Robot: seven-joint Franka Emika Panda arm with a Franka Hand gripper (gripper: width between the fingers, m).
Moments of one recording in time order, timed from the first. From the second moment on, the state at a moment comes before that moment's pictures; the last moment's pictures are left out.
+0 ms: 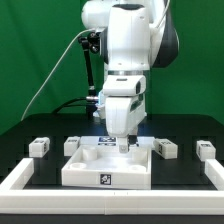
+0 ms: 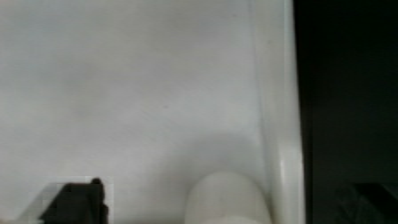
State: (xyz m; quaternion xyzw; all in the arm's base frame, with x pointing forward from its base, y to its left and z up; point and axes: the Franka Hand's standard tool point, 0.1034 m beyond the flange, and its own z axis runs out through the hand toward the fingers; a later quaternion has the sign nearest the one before) arm 0.433 -0.012 0.023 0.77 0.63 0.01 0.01
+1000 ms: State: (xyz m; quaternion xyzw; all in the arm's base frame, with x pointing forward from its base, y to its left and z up) arm 0.421 -0.025 0.005 0.77 0.64 0.00 -0.01
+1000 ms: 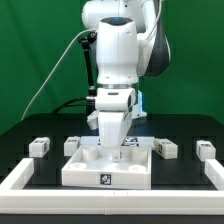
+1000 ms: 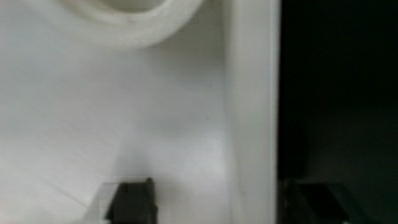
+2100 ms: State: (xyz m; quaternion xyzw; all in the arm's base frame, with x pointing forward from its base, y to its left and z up) arm 0.437 -0.026 0.006 0.74 0.68 0.00 -0.01
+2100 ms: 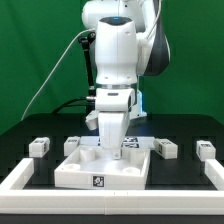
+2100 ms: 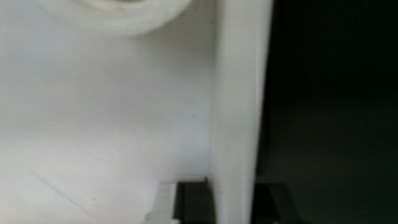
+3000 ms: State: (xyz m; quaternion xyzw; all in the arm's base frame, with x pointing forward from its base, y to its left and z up) arm 0.450 0.017 0.006 0.69 0.72 0.01 0.00
